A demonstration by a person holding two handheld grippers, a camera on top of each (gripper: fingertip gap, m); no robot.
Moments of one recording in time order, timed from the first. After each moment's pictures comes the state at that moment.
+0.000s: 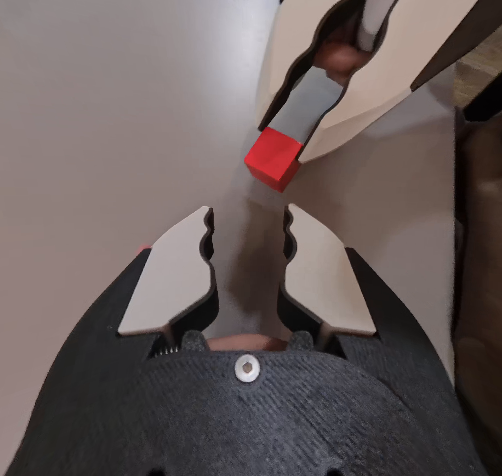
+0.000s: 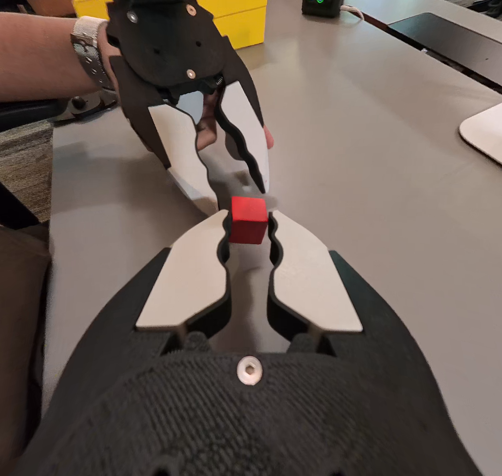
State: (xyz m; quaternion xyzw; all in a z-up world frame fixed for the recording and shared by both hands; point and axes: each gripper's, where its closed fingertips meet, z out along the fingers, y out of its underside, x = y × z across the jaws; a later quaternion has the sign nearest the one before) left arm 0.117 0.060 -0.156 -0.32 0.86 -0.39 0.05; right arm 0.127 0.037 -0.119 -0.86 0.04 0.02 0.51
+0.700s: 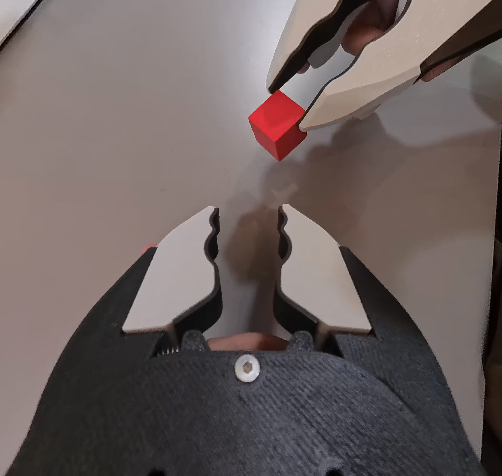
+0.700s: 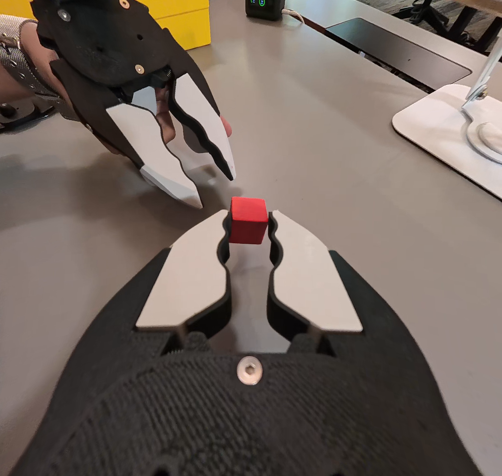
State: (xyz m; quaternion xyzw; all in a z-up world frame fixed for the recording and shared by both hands) left arm 0.132 0.073 -0.156 -0.35 0.85 -0.38 0.10; right arm 0.156 0.032 -0.117 -0.85 0.08 -0.04 0.51
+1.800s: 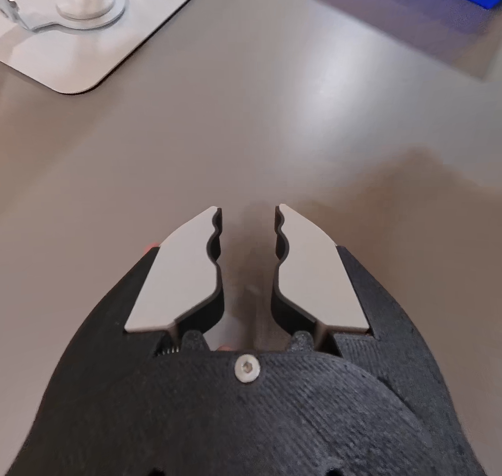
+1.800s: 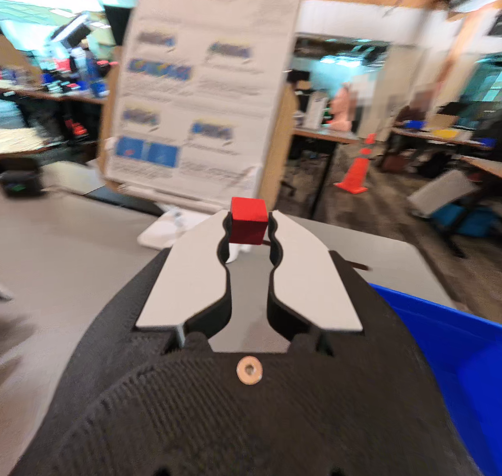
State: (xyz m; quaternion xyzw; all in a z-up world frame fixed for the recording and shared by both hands) left arm 0.162 0.105 -0.147 -0.42 0.80 -0.39 0.18; right arm 0.313 -0.168 0.071 -0.64 0.29 -0.37 0.61
